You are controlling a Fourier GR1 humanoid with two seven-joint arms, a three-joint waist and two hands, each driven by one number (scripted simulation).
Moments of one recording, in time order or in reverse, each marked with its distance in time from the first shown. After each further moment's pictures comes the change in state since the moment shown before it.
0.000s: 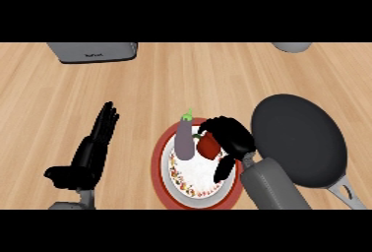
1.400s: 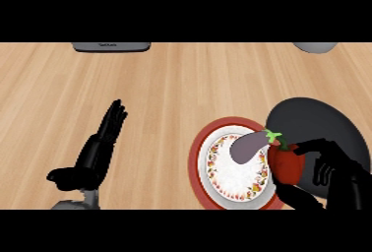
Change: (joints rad) left arm -0.010 -0.016 -0.026 -0.038 -0.018 -0.046 0.013; right arm 0.574 -0.069 -0.106 -0.969 -0.040 -0.397 0.475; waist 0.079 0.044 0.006
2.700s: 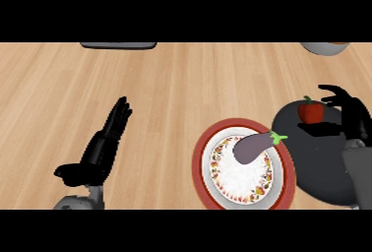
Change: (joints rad) left arm -0.031 -0.026 0.007 0.024 -0.025 -0.021 -0.004; right arm -0.578 -0.271 -0.438 1.119 -0.419 0.045 -0.407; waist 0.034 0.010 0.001
